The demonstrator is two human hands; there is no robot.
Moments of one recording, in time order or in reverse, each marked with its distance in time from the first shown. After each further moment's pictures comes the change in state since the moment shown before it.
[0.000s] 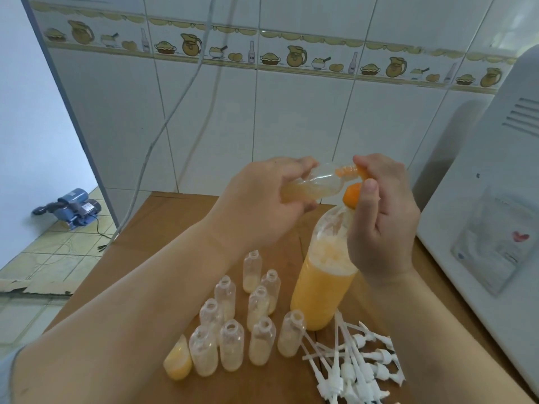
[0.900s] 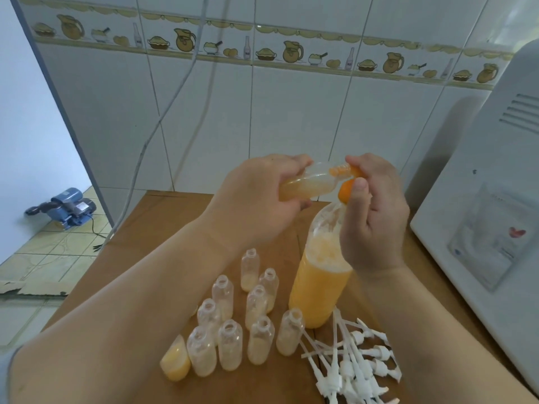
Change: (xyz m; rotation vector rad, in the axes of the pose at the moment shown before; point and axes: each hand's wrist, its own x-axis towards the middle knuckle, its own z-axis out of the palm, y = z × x) left_hand 0.003 -0.004 -0.001 0.073 0.007 0.038; right_hand 0.000 0.005 0.008 0.008 -0.017 0.013
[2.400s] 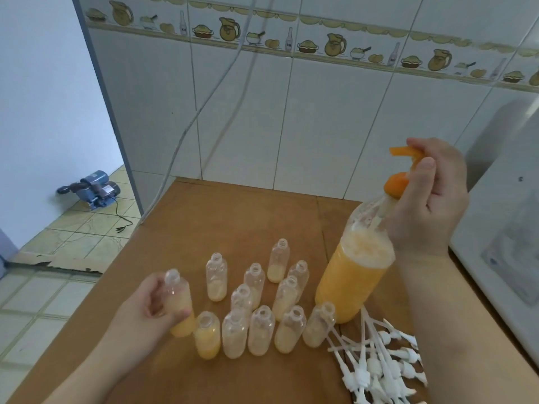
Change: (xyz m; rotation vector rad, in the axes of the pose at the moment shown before) left_hand -0.215 -0.141 -0.006 -0.550 0.137 -0.861; right_hand 0.007 0.000 0.012 0.046 0.180 0.051
